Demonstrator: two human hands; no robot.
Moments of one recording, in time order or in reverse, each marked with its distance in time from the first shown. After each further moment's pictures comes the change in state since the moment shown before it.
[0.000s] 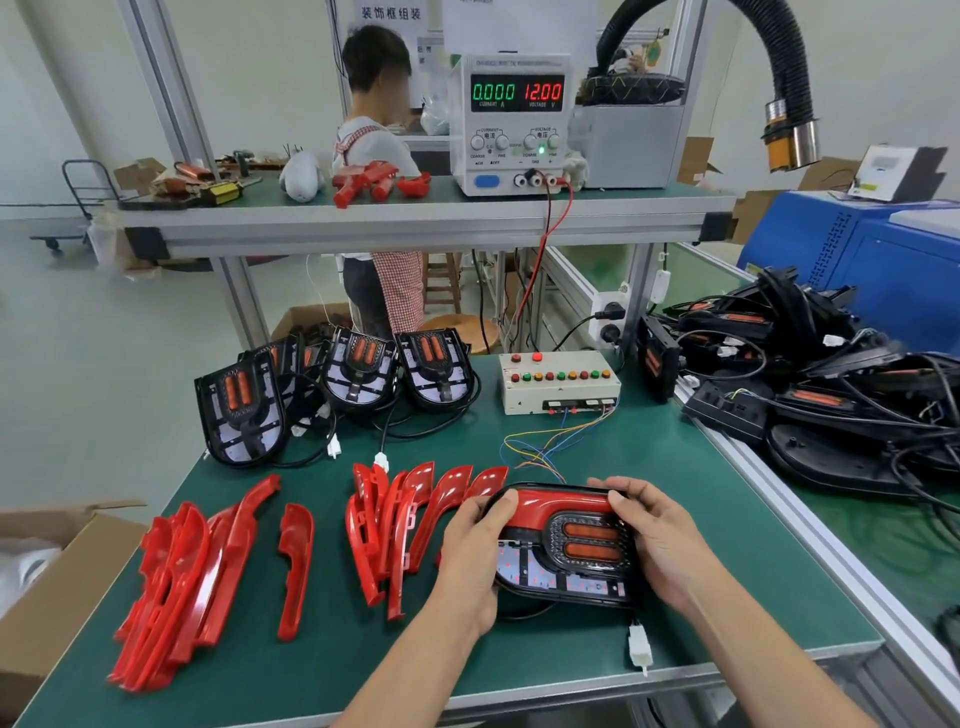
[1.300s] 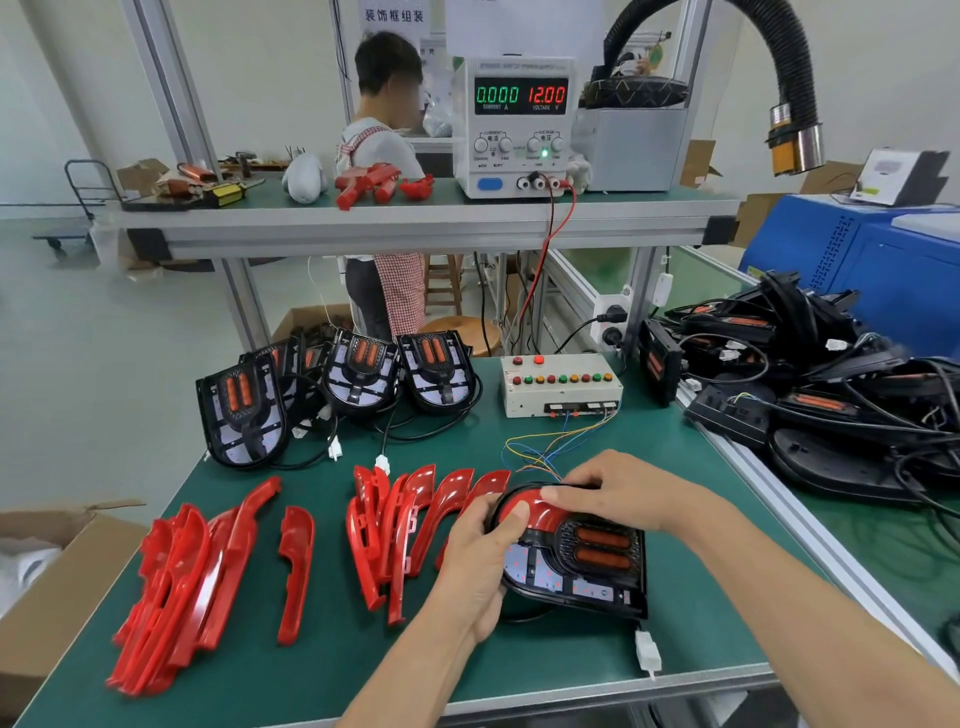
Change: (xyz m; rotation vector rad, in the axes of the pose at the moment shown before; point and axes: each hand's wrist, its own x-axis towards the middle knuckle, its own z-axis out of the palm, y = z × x) left_hand -0.006 0.000 -0.003 0.001 -0.177 0.120; right_hand 0.023 -0.070 0.047 -1.407 -0.475 -0.131
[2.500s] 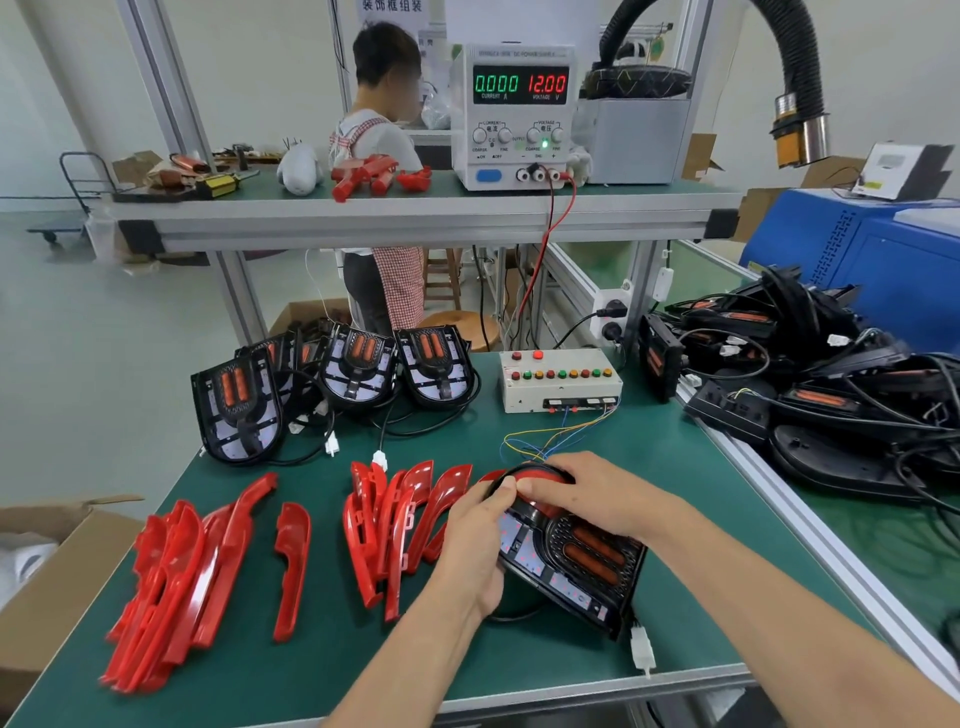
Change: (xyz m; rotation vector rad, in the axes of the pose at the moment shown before) left_hand 0.009 0.021 0.016 -0.151 0.109 -0.073; right_hand 0.011 -0.014 0.022 0.223 0.054 -0.051
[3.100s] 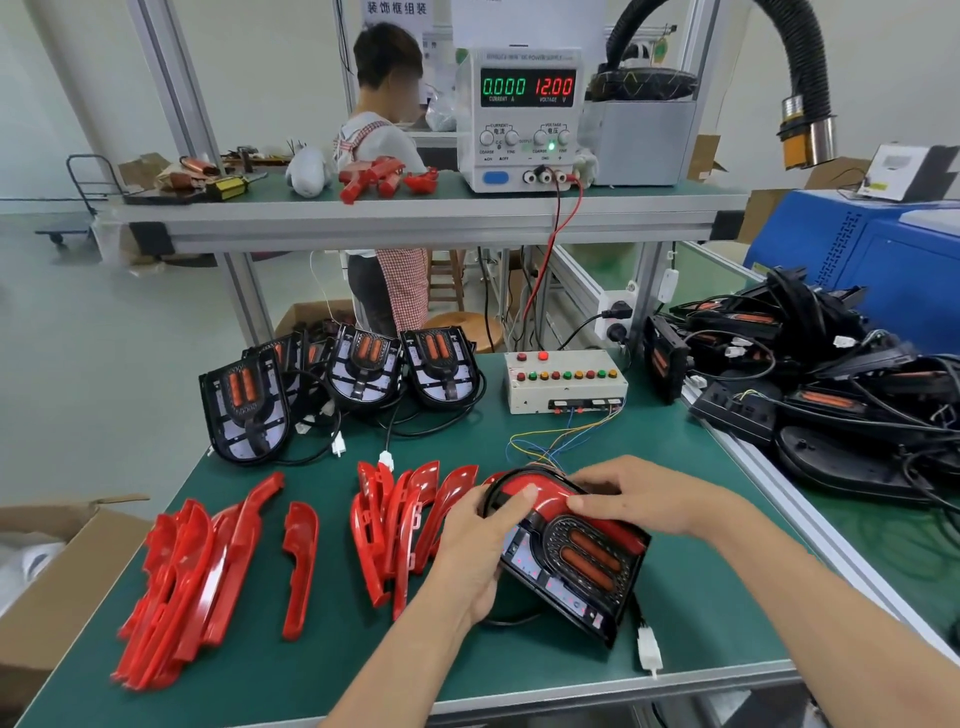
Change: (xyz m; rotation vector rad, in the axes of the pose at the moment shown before) left_hand 0.001 -0.002 -0.015 0.126 -0.032 0.006; right_hand -0.023 0.012 -0.031 0.015 -0.167 0.031
